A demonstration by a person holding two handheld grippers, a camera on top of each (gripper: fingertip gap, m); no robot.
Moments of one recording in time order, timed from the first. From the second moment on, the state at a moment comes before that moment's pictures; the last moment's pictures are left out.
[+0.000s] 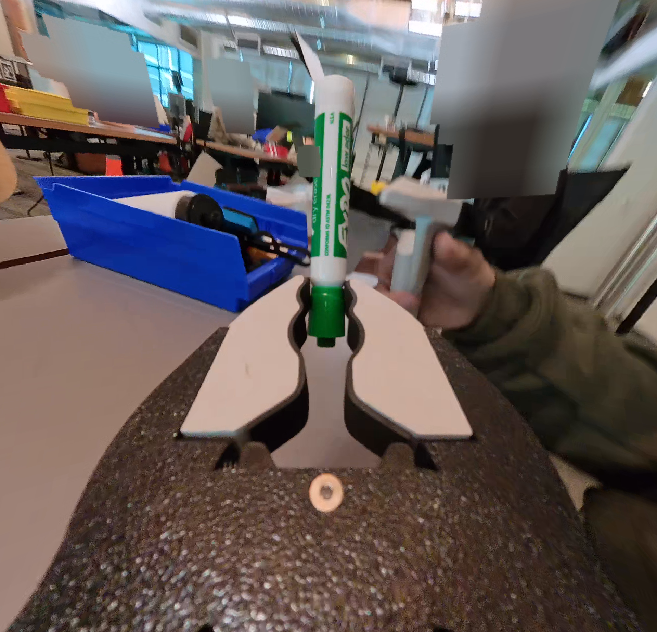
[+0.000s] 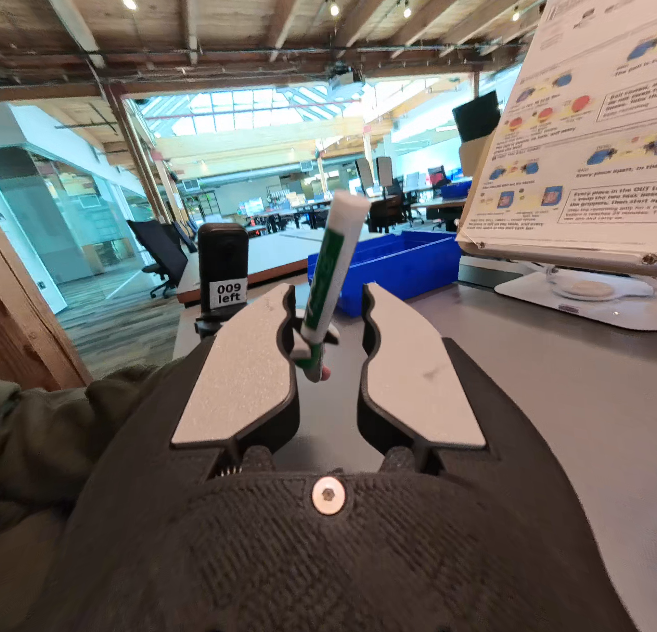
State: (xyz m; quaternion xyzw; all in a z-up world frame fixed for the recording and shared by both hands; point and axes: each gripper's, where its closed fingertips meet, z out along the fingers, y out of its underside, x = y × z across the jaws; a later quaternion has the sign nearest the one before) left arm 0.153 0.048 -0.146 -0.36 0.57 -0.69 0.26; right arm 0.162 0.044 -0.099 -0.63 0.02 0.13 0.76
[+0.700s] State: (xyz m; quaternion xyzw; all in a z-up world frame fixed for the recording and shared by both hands) left arm 0.144 0.062 -0.127 -0.36 0.62 -0.60 0.35; right arm 0.147 0.064 -0.157 -0.81 -0.17 -0.16 0.54
